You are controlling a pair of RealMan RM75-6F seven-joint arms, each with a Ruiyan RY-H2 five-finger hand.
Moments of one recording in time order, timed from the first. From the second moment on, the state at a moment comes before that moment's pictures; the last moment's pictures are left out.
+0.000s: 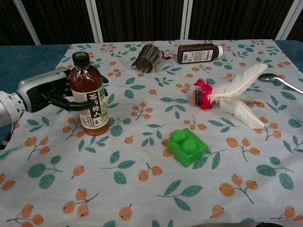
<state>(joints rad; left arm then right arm) -0.68 -1.67 0.06 -0.99 1.62 1.12 -1.13 0.04 -1.14 0.10 -1.62 -1.46 1.54 -0.07</state>
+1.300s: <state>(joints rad) -0.76 -1.39 -0.13 -1.34 1.57 1.18 -0.53 0.04 -1.14 0.11 -1.63 -1.46 1.54 -0.08</state>
